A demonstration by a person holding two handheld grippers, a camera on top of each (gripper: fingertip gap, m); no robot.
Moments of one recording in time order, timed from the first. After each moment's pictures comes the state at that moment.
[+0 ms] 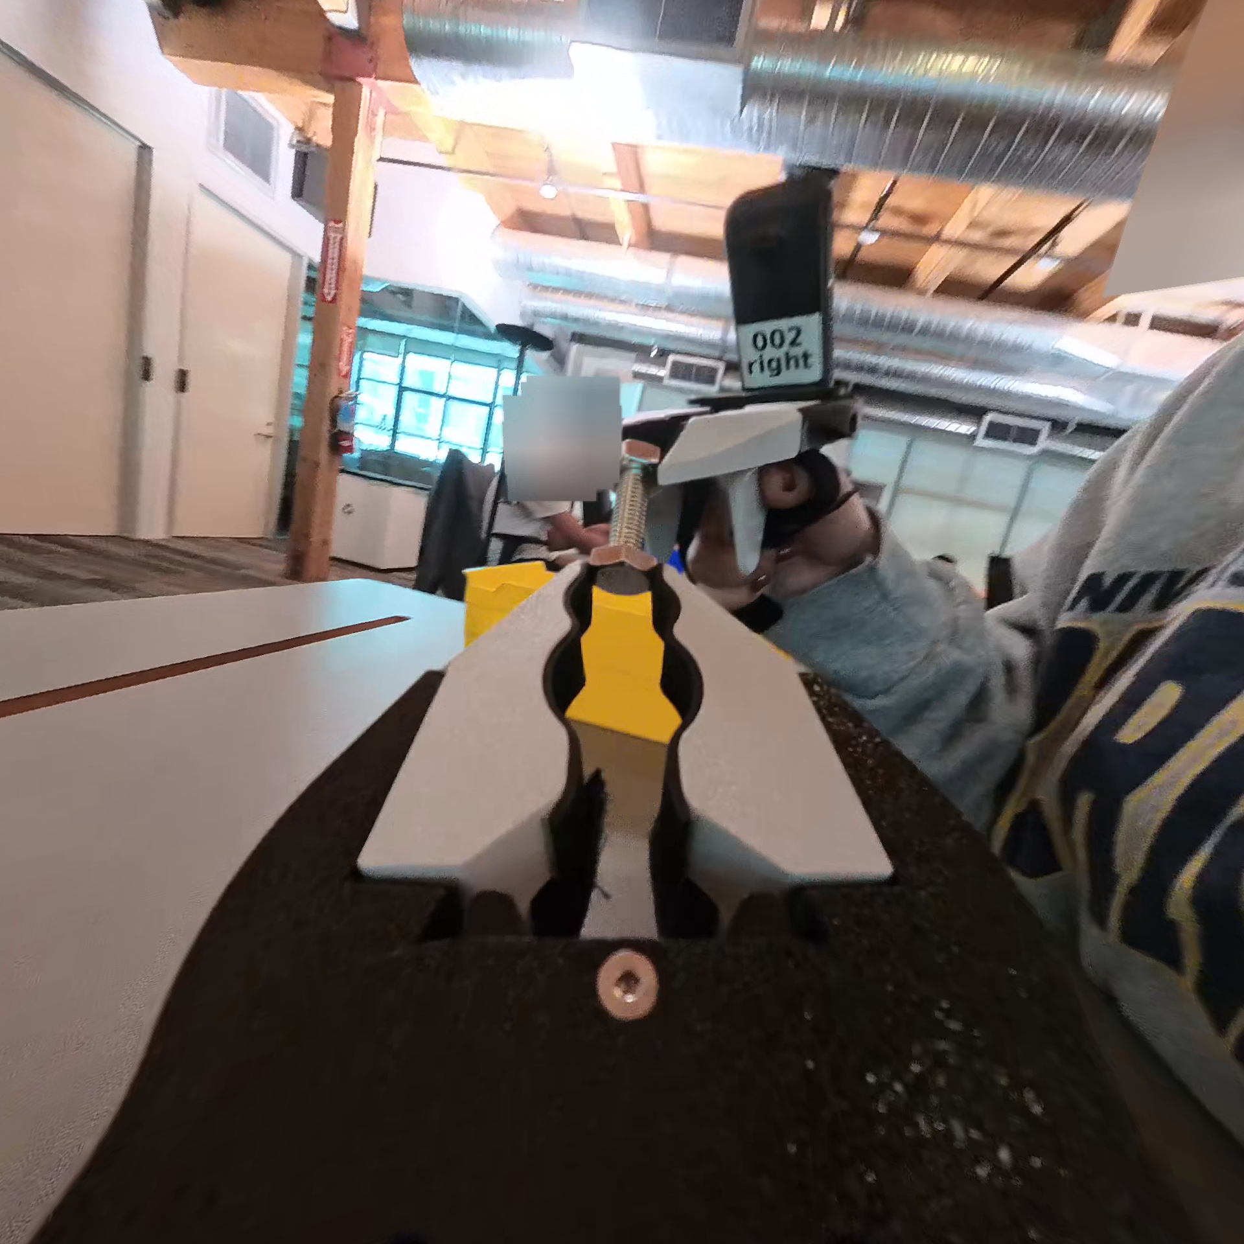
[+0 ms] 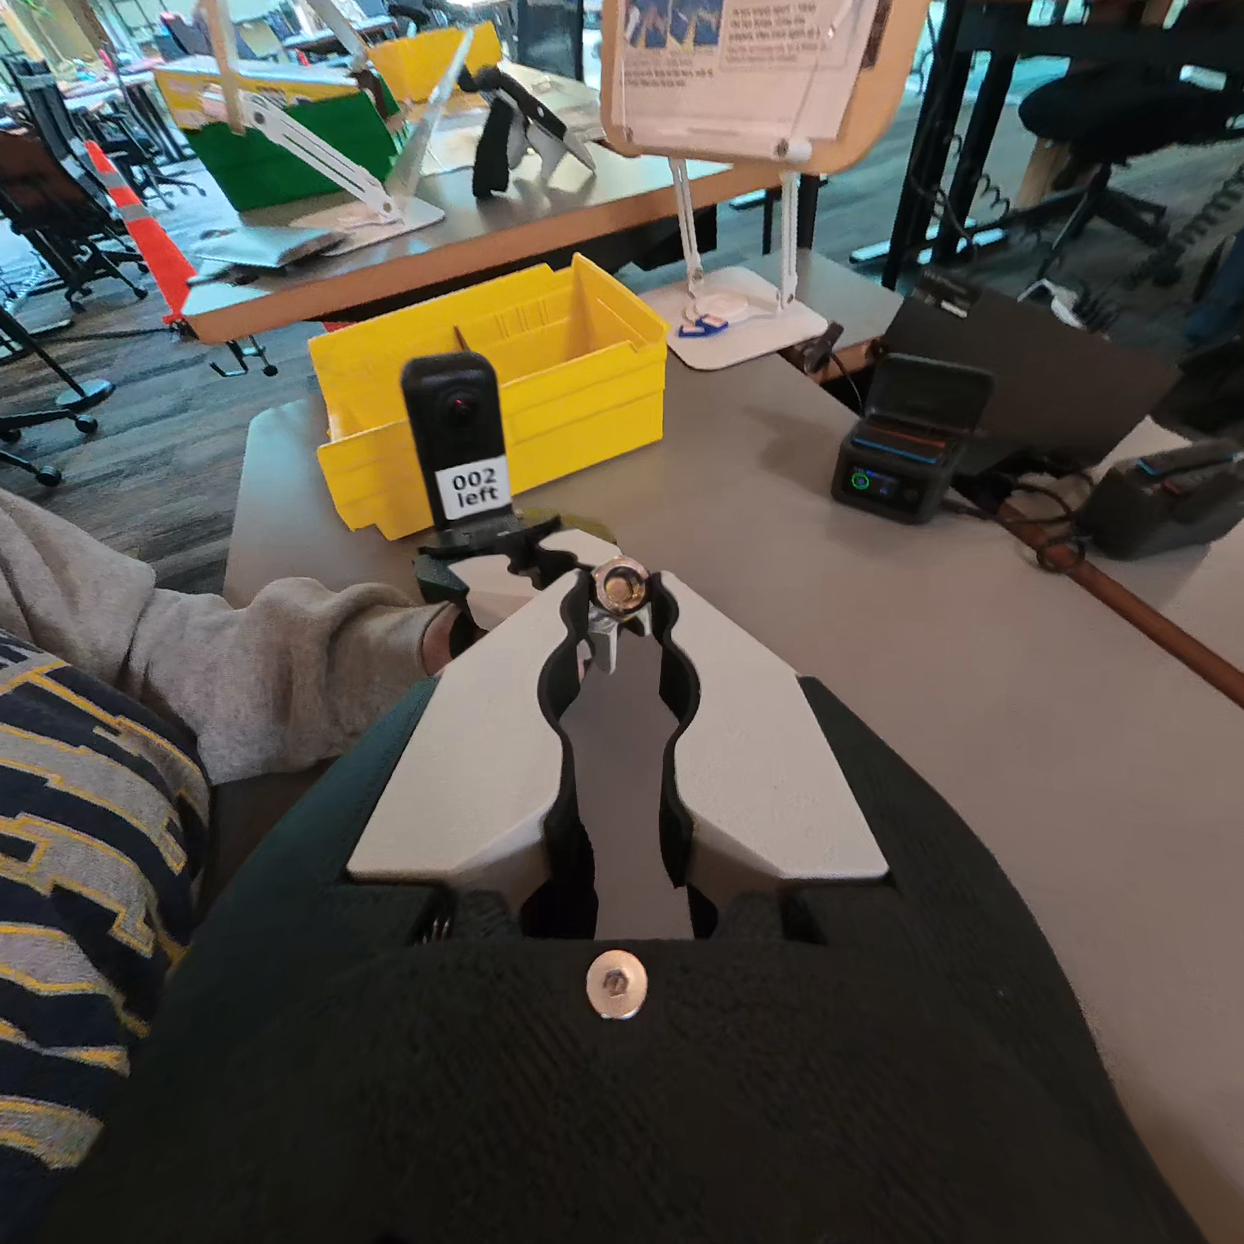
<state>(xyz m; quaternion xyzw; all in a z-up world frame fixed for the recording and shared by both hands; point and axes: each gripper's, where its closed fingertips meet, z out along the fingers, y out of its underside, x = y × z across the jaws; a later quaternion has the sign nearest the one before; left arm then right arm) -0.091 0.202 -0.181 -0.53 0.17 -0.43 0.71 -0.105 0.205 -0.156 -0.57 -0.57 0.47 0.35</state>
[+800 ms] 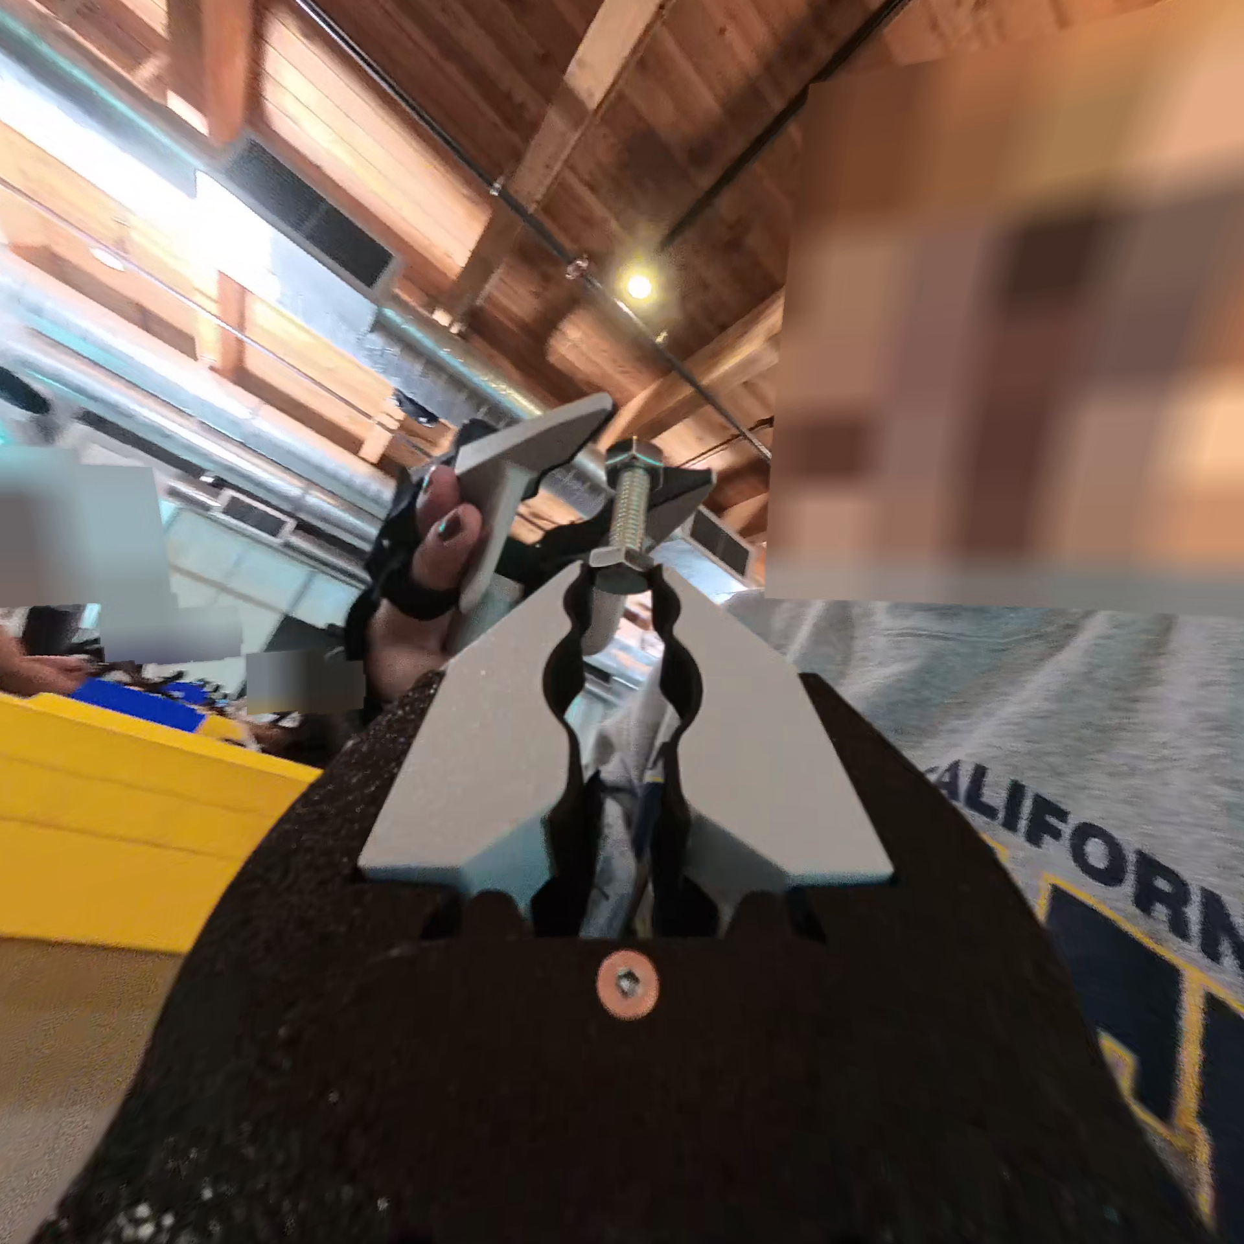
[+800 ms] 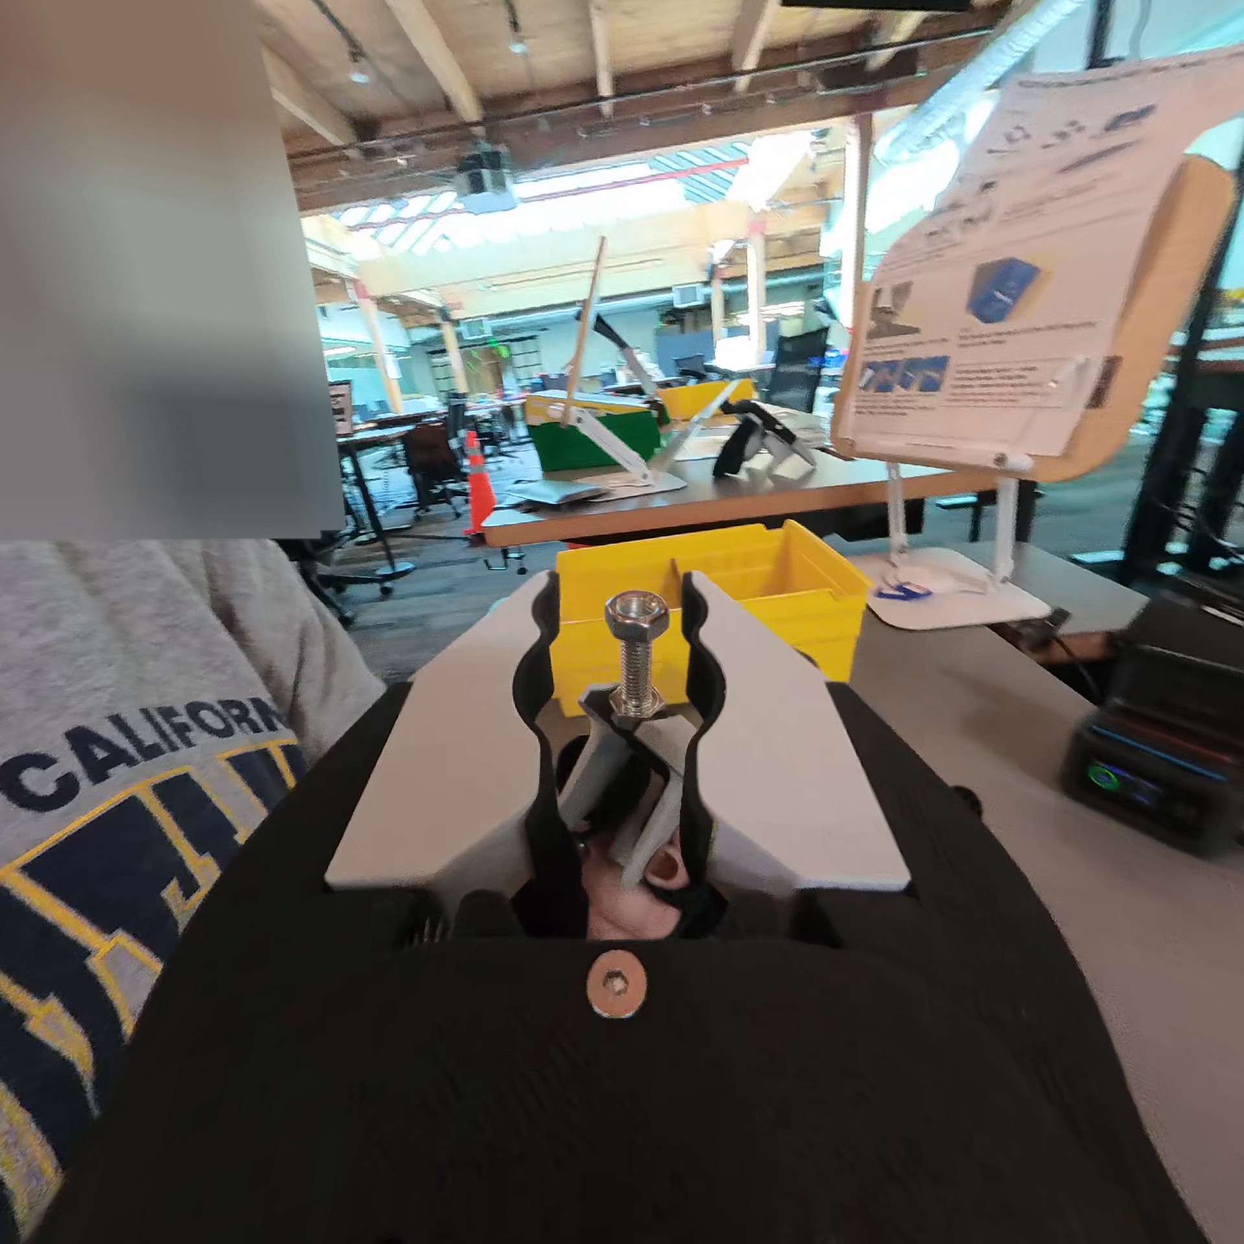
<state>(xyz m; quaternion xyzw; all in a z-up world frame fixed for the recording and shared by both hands) -0.094 0.151 -0.136 -0.28 0.15 -0.77 0.56 -0.117 0.150 -0.101 -0.38 -0.53 0.67 0.35</state>
